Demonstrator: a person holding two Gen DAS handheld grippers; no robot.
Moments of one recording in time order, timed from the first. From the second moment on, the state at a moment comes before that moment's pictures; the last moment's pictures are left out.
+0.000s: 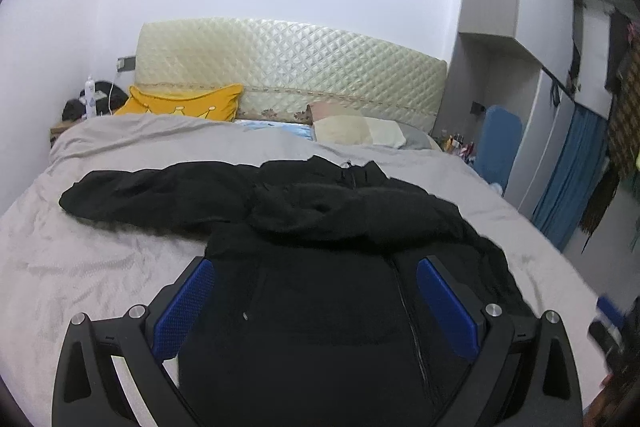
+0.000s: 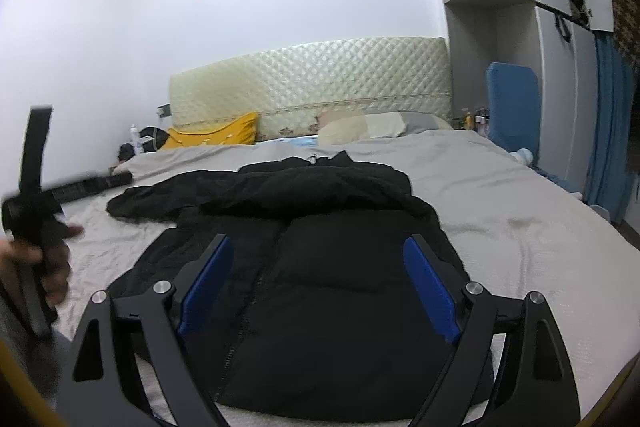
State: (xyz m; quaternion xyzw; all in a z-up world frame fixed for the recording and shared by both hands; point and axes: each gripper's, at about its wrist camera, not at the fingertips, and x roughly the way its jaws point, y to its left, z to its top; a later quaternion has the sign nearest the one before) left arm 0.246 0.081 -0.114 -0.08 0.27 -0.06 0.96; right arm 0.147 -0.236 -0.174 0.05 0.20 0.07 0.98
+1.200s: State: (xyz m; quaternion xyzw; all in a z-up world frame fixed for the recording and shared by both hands) left arm 0.453 0.464 -0.277 -0.23 0.36 0.08 0.90; right arm 0.220 -0.184 -0.213 0.02 0.34 0.01 0.94
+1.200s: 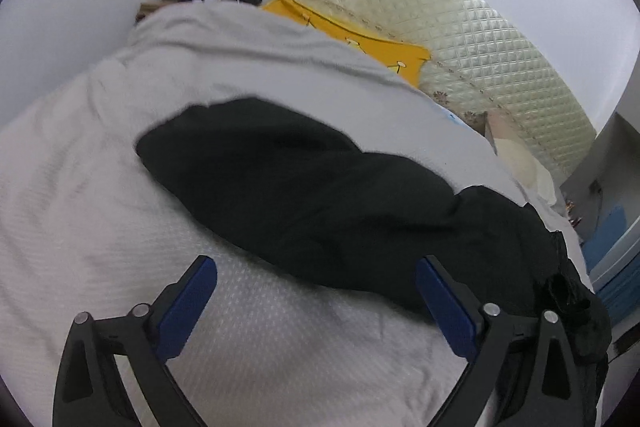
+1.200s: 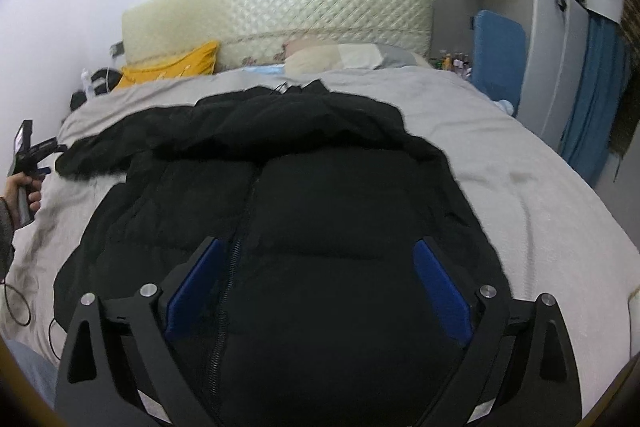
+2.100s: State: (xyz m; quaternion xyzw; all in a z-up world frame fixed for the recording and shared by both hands) left arm 0.497 0.525 -0.354 -0.42 0.33 0.14 0.84; right arm 0.248 -0.190 -0.255 0.04 0.41 0.01 0.91
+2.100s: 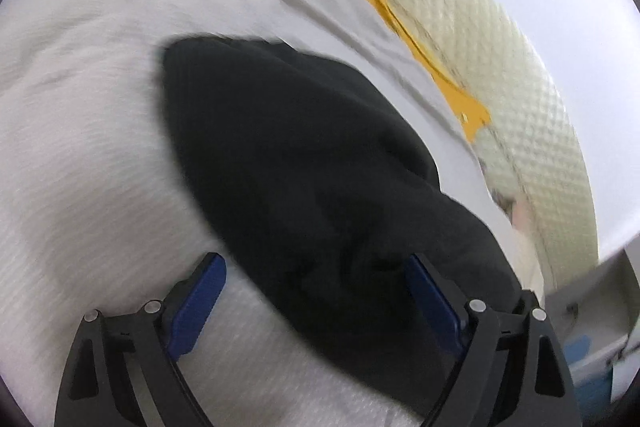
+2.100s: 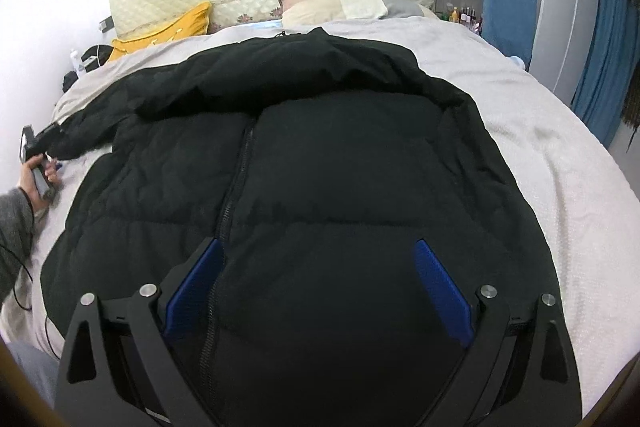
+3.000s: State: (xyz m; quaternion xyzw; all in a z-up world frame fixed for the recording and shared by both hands) left arm 0.482 0.390 -0.068 -0.21 0.18 0.13 0.95; right arm 0.226 -0.211 -0.212 0.04 0.32 0.05 0.94
